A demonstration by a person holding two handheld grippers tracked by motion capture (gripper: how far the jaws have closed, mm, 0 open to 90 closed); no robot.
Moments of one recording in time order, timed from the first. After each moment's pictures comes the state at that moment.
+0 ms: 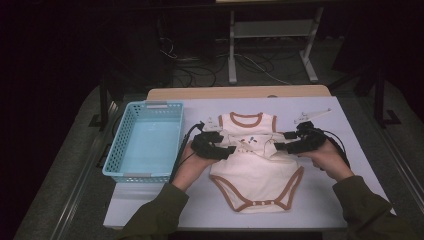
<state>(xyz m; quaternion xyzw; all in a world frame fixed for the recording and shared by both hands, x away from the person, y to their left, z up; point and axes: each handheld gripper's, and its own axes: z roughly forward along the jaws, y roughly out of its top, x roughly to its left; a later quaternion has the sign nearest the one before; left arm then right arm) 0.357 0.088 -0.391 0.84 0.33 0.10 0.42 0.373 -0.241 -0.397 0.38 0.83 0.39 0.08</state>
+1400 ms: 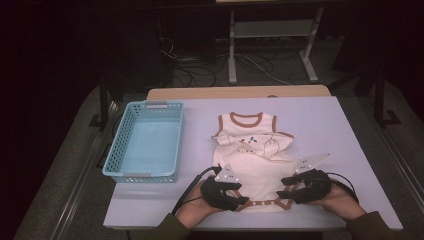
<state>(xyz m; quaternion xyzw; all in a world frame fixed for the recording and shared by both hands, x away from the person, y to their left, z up) 0.255 0.062 -0.426 0.89 0.20 0.01 0.40 0.268 -0.232 -0.429 0.28 0.89 0.37 0.01</state>
